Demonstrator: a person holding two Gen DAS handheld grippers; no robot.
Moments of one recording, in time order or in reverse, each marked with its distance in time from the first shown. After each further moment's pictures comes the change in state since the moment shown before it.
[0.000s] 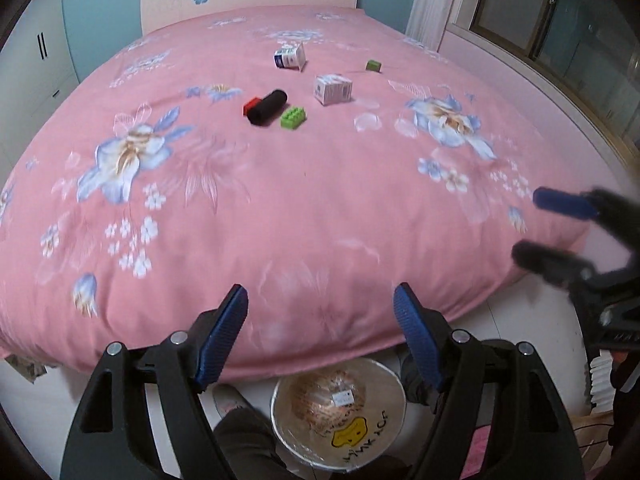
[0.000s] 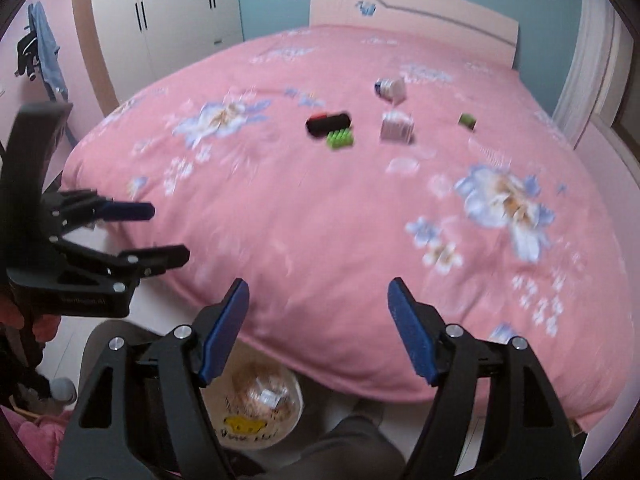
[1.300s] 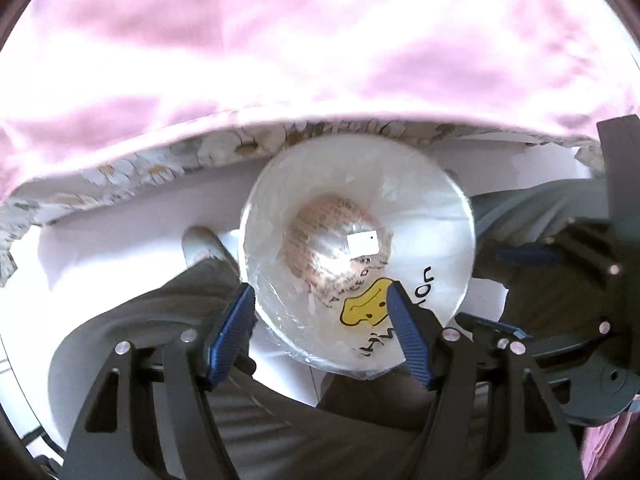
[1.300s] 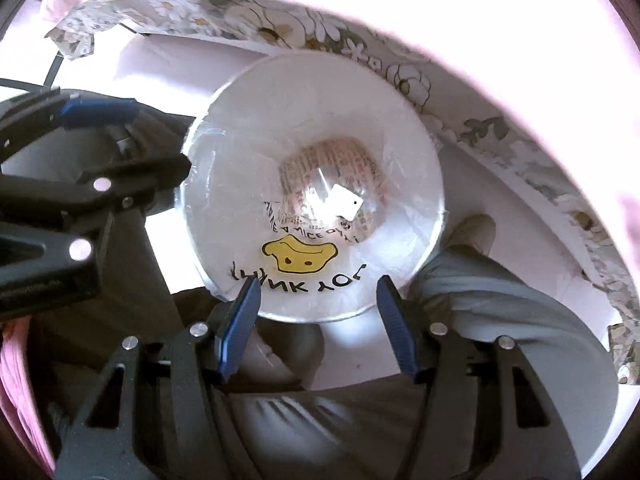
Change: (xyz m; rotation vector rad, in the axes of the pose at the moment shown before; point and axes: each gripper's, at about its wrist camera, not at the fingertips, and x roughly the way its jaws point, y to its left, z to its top) left arm 0.142 0.011 -0.210 -0.073 0.500 0.026; right arm 0.179 0.105 -0.206 -0.065 0.755 0.179
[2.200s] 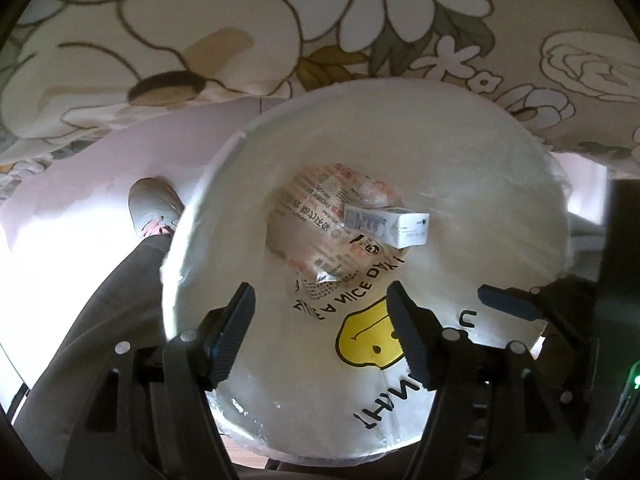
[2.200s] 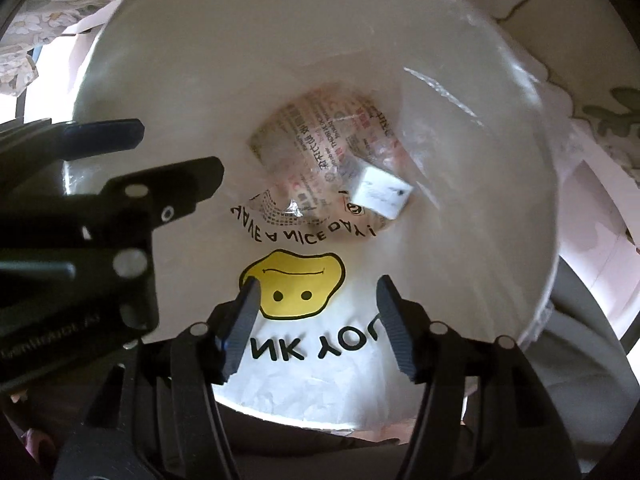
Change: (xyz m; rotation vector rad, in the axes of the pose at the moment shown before) left arm 0.172 0.032 0.058 -0.144 0.327 -0.089; right arm 0.141 -0.033 0.054 0.180 0.284 0.105
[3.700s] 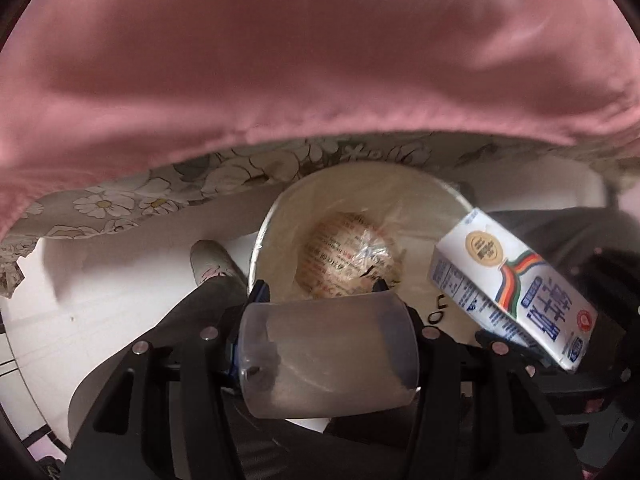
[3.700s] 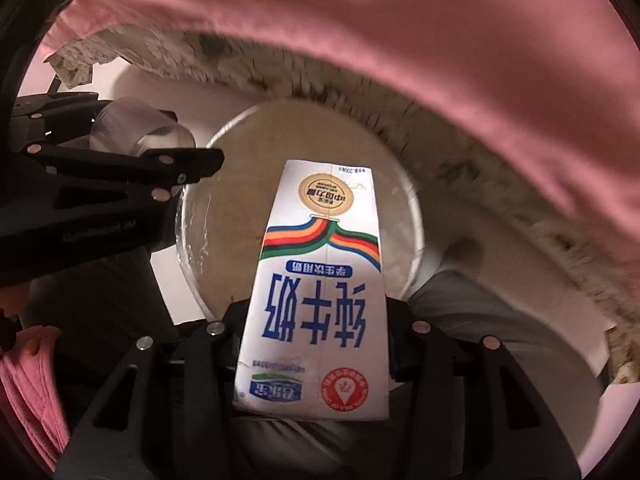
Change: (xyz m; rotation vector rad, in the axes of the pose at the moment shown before) left arm -0.118 -0.030 -0.060 0.120 -0.272 0.125; right arm -0.090 0.030 -0.073 -0.111 -0.302 -0.046
